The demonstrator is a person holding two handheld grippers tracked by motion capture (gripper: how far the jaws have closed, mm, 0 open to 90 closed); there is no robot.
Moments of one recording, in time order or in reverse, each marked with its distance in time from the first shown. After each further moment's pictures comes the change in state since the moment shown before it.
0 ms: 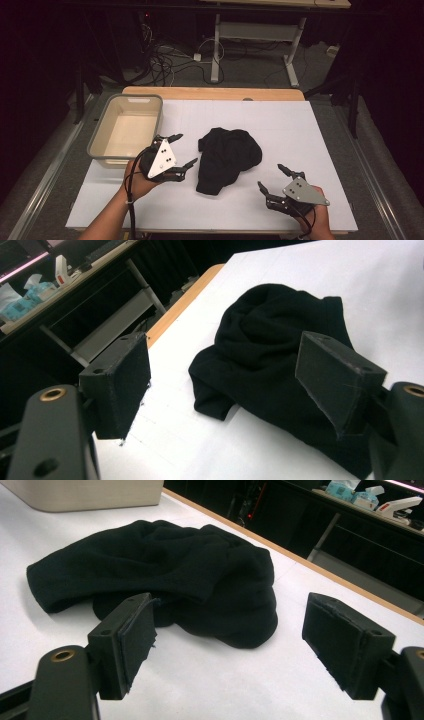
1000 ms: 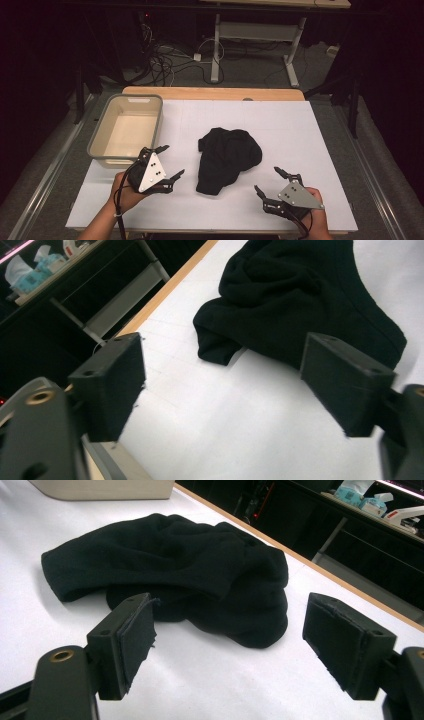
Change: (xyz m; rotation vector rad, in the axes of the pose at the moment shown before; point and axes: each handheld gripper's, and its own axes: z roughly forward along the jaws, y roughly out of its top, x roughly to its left) left arm -0.011 -0.038 -0.017 0.084 0.047 0.005; right arm 0.010 0.001 -0.001 0.011 0.015 -0.051
